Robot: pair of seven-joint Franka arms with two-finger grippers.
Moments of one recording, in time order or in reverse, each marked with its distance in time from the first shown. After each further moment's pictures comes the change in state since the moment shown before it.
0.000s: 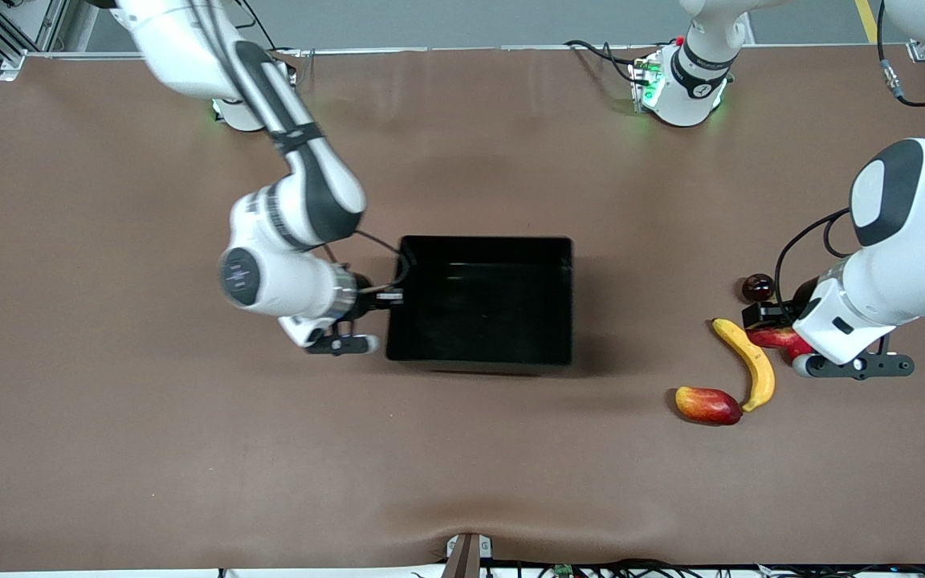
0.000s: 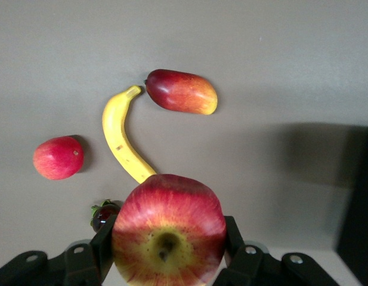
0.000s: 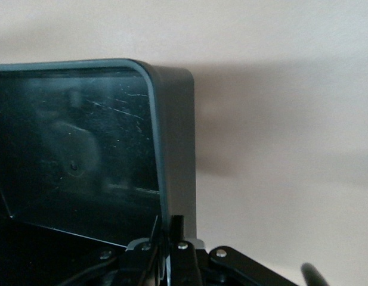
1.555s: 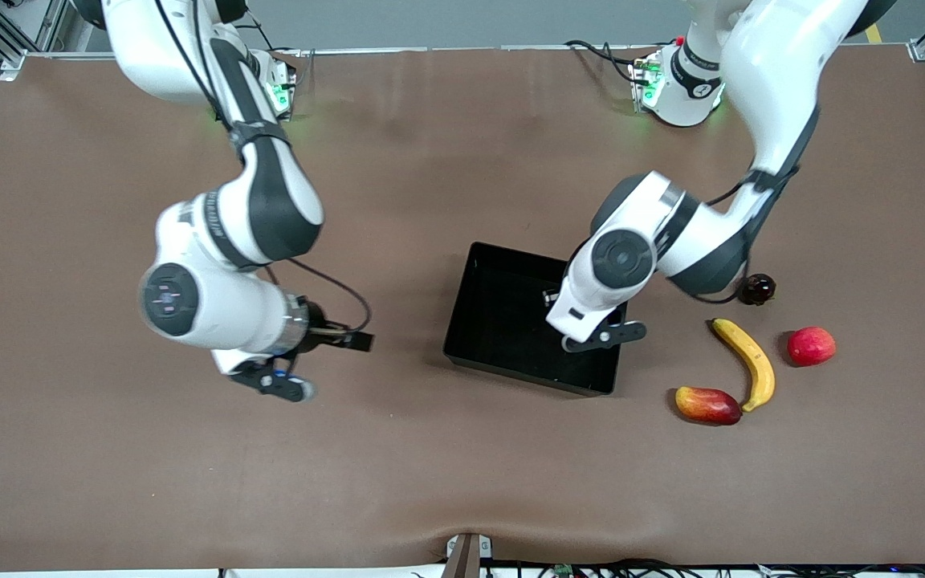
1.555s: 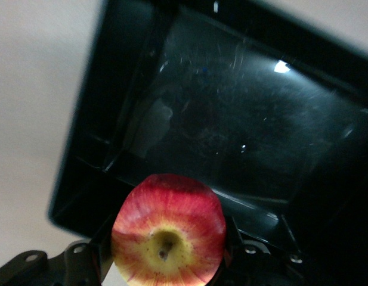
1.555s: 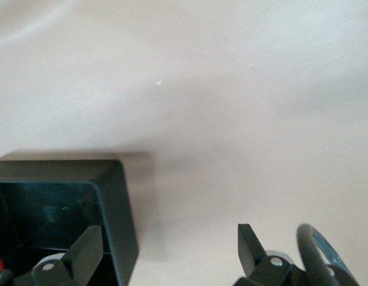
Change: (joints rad) left arm -0.321 0.266 -0.116 -0.053 0.088 0.115 -0.646; right arm -0.029 0.094 -0.273 0.462 -0.097 -0.460 0.221
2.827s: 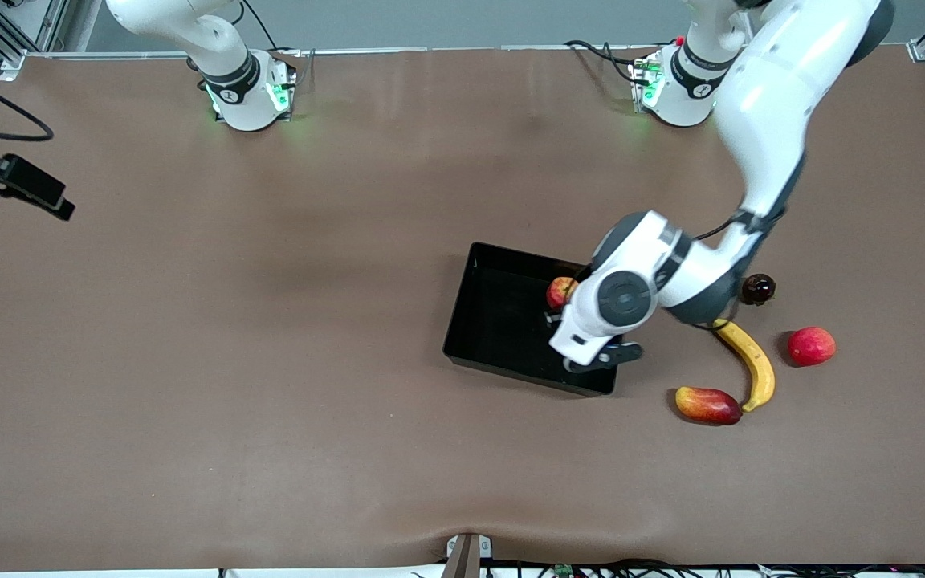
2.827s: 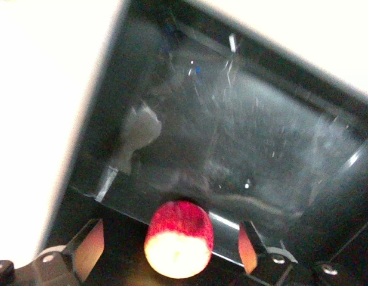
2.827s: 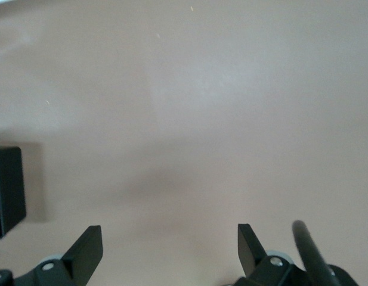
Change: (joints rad) left arm 0.057 0.004 0.008 0.049 0.018 0.034 0.008; right arm -0.035 -0.536 -0.201 -0.128 -0.399 -0.346 -0.297
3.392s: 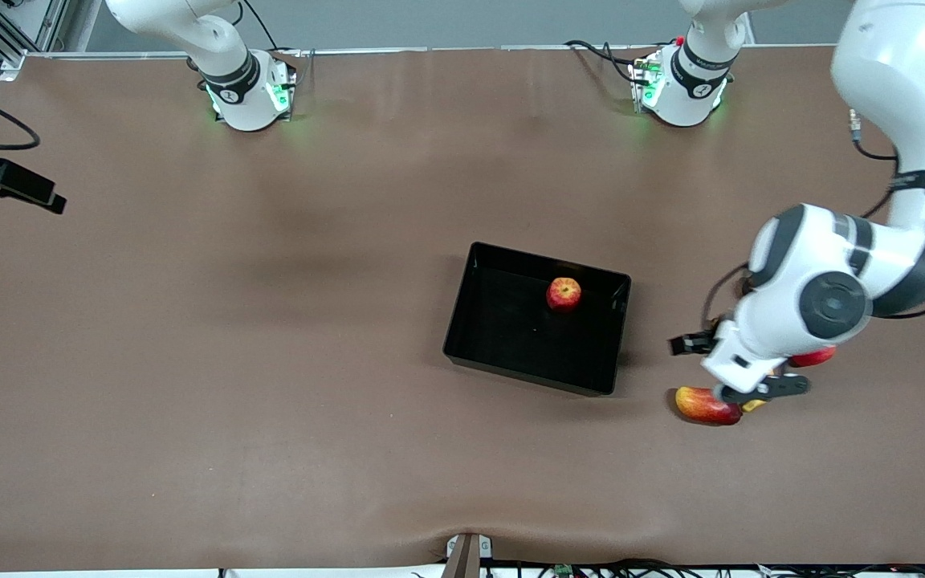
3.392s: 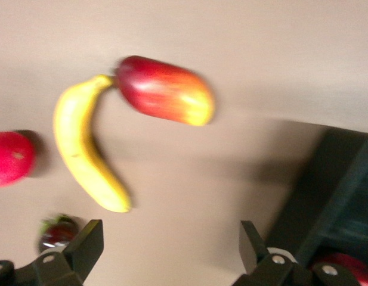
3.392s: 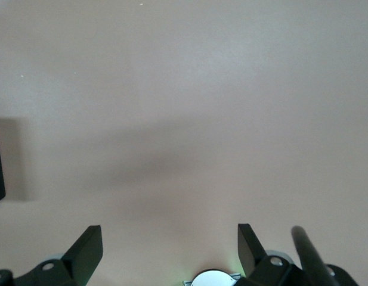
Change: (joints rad) left arm 0.302 -0.082 0.010 -0.062 0.115 -0.019 0.392; right arm -0.063 -0.042 -0.007 -0.104 -0.003 0.009 -0.105
